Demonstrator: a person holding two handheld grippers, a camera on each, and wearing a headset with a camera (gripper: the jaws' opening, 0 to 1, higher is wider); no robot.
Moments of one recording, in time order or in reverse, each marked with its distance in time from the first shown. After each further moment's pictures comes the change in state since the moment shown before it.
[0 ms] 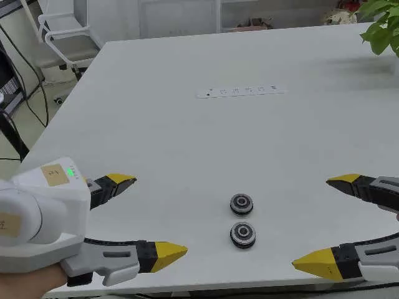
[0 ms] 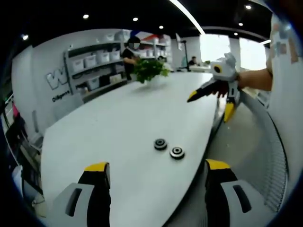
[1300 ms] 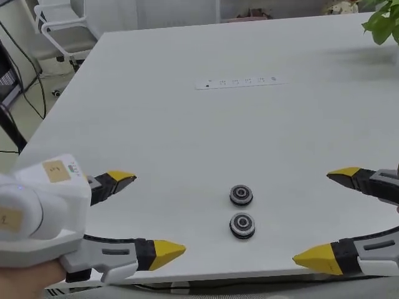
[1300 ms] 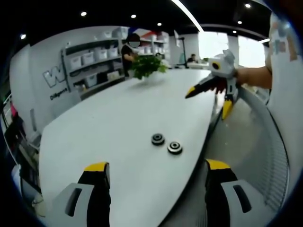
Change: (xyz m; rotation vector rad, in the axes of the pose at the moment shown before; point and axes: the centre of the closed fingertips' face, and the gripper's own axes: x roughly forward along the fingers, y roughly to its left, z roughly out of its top) left arm -0.001 -0.002 -0.007 -0.006 0.012 -0.007; right arm 0.000 0.000 -0.005 -0.007 0.015 -0.004
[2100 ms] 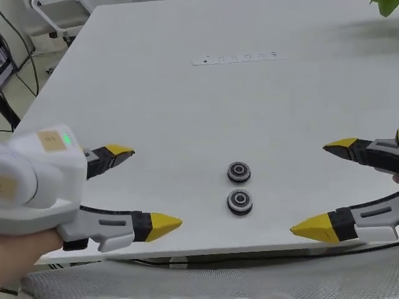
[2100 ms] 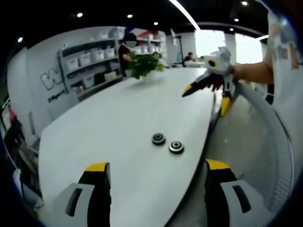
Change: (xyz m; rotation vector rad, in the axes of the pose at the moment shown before) left arm 0.006 0.005 0.000 0.029 0.004 -0.016; right arm 0.004 -0.007 0.001 -0.022 0.010 0.028
